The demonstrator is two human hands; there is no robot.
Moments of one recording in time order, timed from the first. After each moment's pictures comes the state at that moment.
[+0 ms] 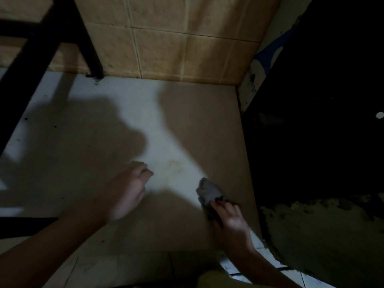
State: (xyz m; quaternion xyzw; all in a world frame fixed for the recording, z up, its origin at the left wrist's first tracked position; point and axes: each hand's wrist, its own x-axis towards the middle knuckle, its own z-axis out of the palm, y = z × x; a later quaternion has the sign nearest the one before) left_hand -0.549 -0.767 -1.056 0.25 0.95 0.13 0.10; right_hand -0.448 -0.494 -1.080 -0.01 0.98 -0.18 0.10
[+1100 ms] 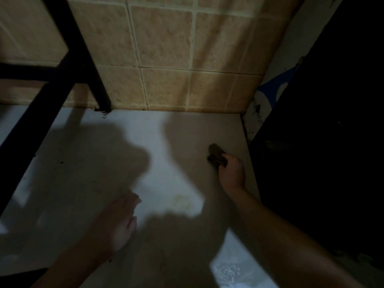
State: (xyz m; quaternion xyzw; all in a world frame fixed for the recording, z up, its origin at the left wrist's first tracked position) left_hand -0.567 -0.795 -1.048 0.16 0.97 0.13 0.10; right_hand -0.670 -0.502 -1.084 0.19 0.93 -0.32 -0.03
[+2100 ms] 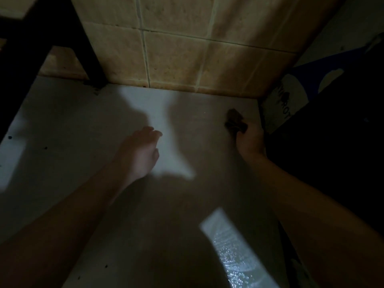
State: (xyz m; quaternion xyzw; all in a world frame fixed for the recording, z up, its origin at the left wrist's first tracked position) left_hand -0.715 -0.761 -1.054 0.13 0.98 0.13 0.07; right_hand -0.763 -0.484 -1.087 0.23 0.93 -0.30 -0.05
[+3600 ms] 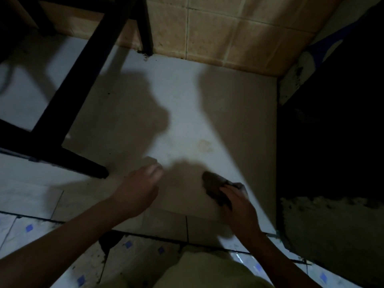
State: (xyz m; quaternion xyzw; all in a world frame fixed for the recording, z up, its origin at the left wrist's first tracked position) left_hand -0.460 -0.792 -1.036 0.12 0.96 0.11 0.21; right_hand -0.438 -0.510 -1.084 -0.05 0.95 -0.27 0.15
